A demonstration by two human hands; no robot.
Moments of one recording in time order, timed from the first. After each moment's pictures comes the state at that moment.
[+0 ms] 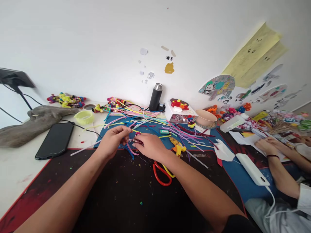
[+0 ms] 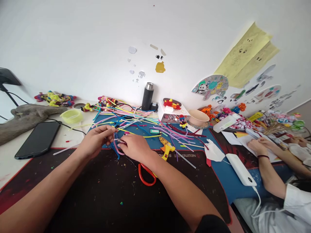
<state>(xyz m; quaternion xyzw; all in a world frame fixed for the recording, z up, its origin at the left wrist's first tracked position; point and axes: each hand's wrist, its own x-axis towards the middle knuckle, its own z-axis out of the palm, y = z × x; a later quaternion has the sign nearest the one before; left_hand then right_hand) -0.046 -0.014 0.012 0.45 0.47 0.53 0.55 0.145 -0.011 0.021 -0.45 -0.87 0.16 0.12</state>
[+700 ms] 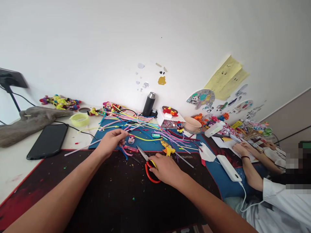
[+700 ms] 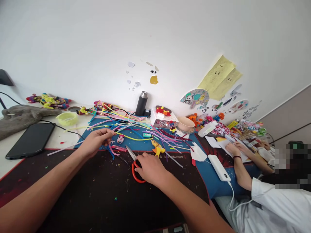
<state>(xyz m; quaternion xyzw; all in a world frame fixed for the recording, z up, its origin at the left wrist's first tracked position) -0.044 -0.013 0.005 0.49 0.45 0.51 0.54 0.219 -0.101 0.036 -0.56 -0.82 0.12 -0.08</state>
